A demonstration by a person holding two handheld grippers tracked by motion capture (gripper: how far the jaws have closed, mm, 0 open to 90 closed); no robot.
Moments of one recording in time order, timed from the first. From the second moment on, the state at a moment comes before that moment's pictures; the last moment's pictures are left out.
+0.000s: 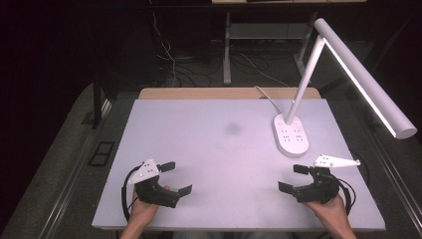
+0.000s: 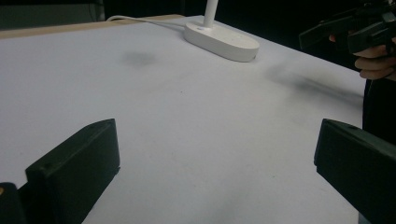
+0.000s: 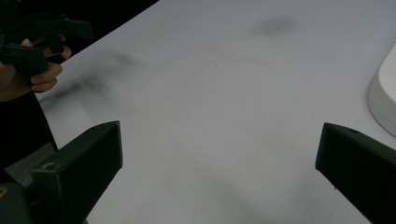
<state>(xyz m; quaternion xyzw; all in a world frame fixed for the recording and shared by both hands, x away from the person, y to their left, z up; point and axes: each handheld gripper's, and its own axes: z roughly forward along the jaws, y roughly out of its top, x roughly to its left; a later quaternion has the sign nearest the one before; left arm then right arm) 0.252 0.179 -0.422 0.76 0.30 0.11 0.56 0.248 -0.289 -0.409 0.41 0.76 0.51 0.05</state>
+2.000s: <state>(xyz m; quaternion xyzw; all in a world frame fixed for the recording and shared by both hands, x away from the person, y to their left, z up) 0.246 0.185 -0.424 0.76 0.31 0.10 0.57 0.276 -0.299 -0.381 0.41 0.79 0.45 0.03</state>
